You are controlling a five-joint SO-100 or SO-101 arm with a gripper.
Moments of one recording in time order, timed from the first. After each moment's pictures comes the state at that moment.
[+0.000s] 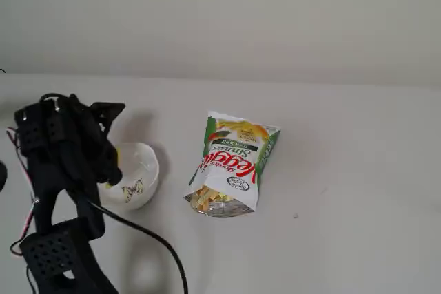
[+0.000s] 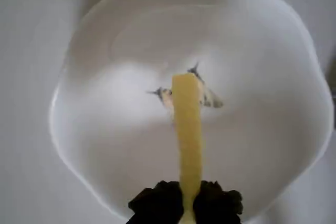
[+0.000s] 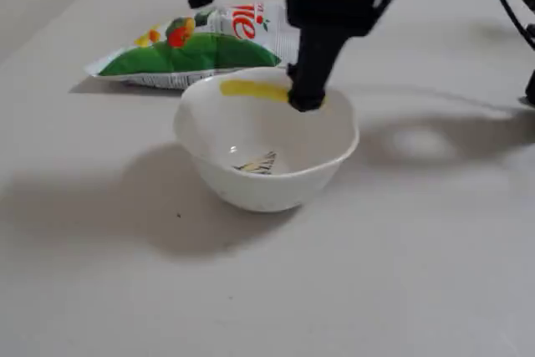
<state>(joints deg) -33.8 54.2 31.3 101.4 -62.8</state>
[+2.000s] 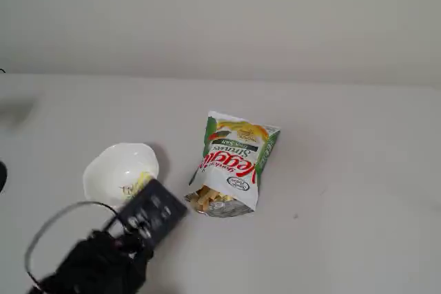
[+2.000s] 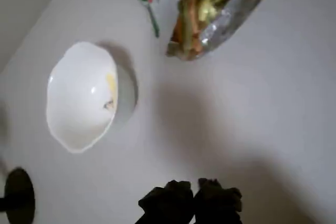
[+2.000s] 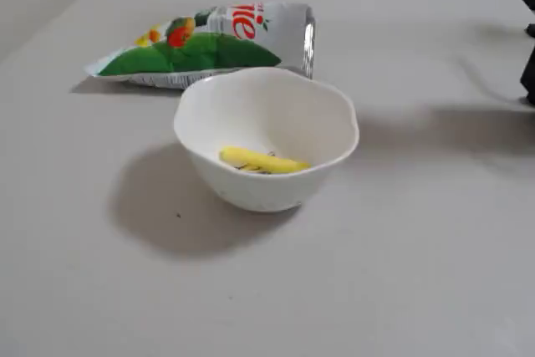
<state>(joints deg) -14.7 179.6 141.9 82.0 -38.9</state>
